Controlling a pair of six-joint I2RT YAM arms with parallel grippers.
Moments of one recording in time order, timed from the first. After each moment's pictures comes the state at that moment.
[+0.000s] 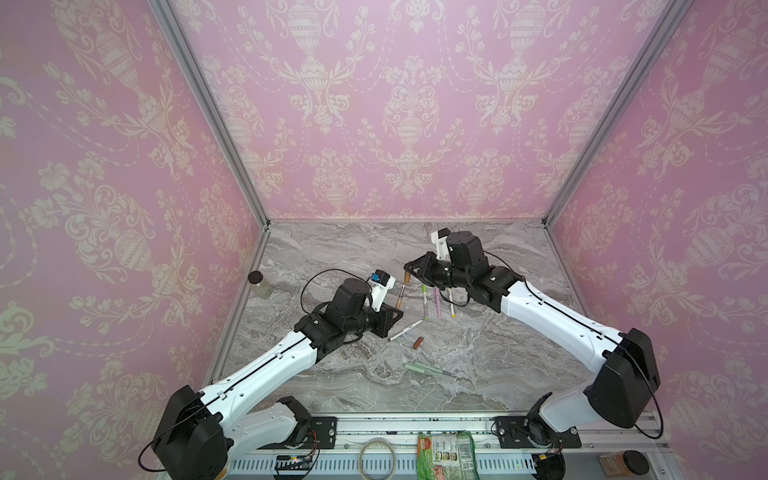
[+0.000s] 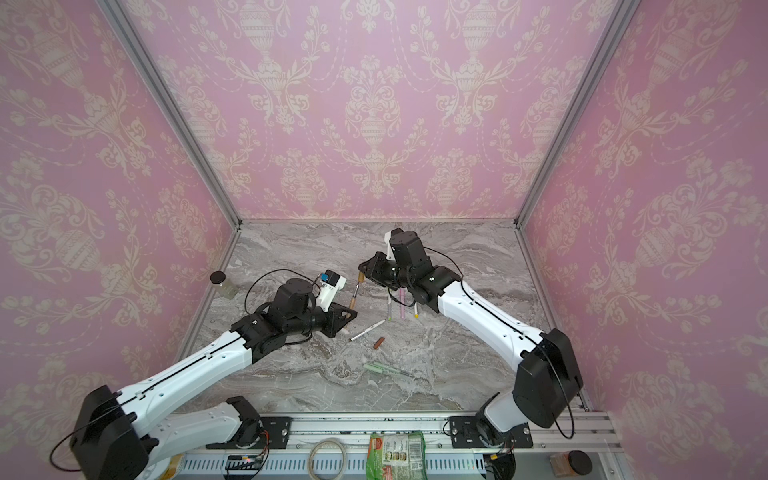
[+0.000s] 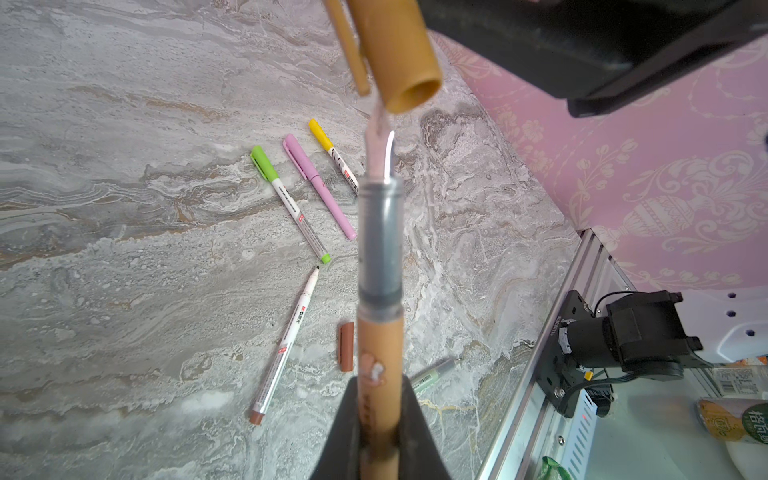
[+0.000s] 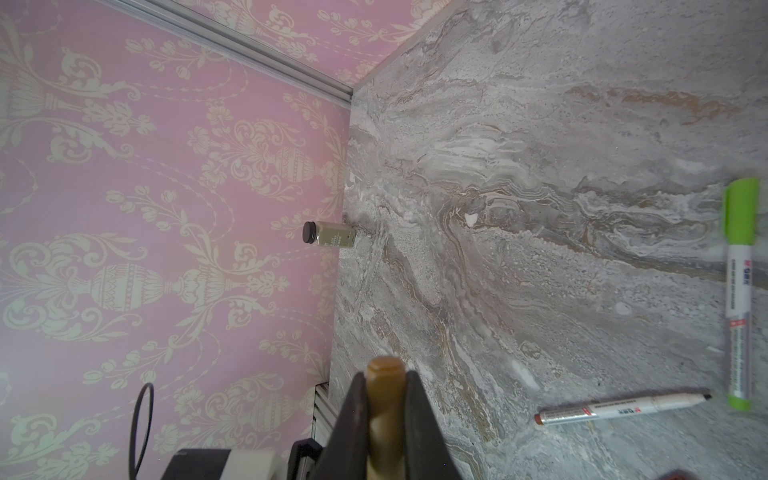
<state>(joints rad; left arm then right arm) -0.66 1.12 0.77 -0.25 0.33 -0.36 0.63 1.49 1.26 -0.25 -0.27 1.00</state>
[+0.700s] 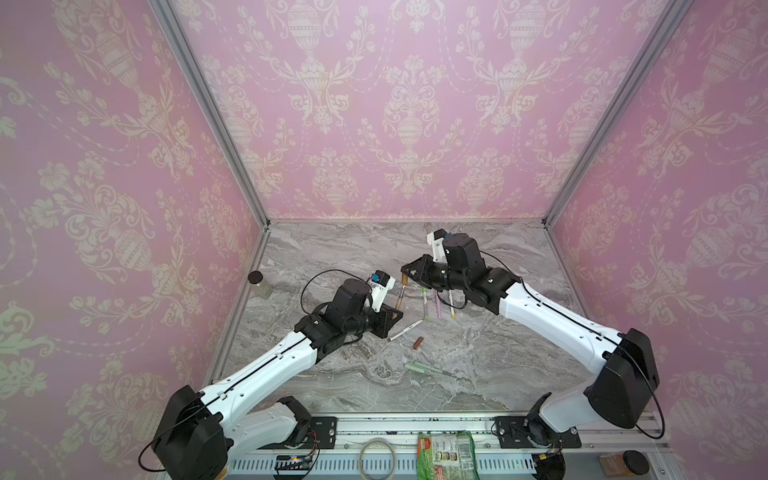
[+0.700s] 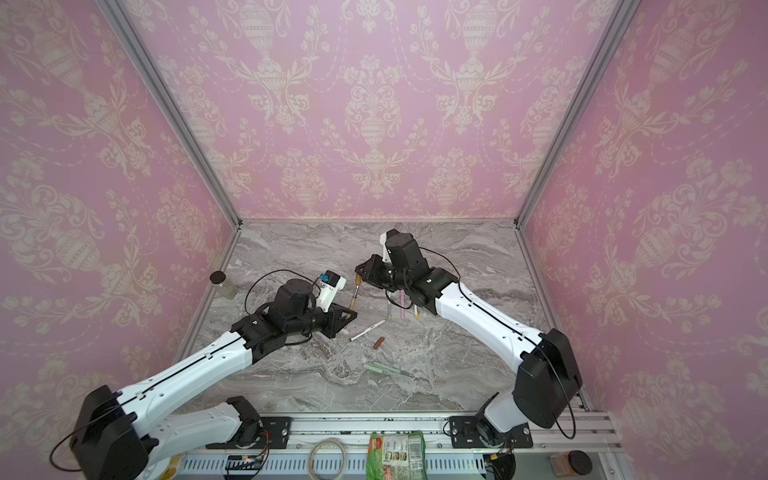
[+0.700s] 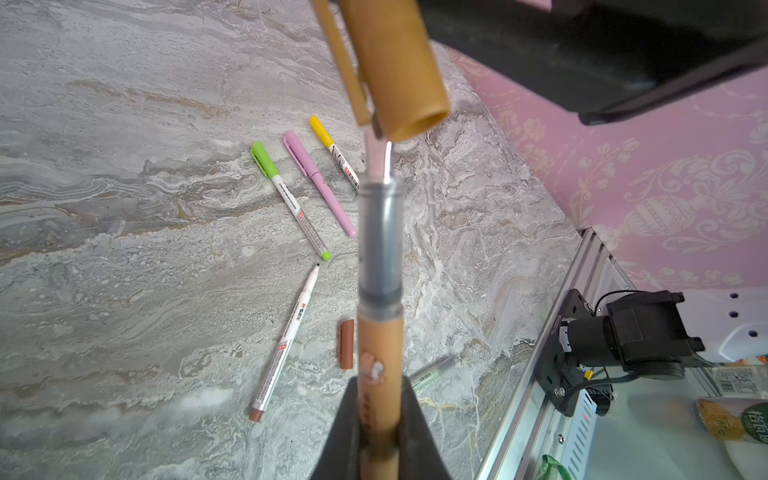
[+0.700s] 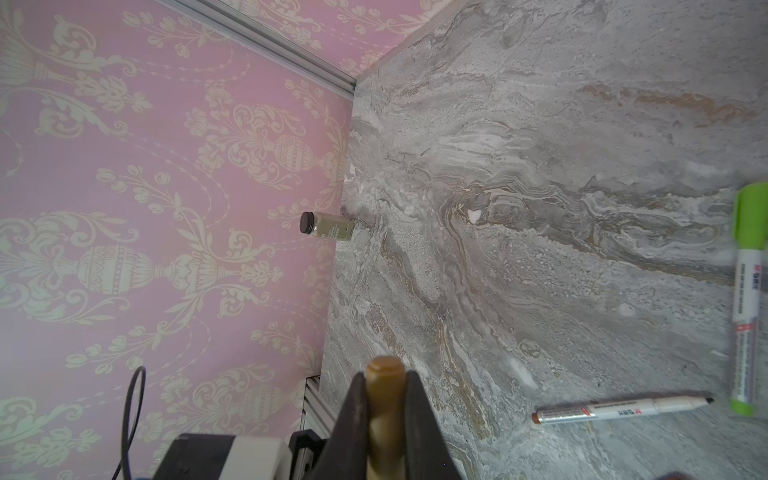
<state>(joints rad) -0.66 1.12 0.77 -0.25 0.33 -0.37 0.66 1.50 1.26 -0.26 -0.24 0.95</state>
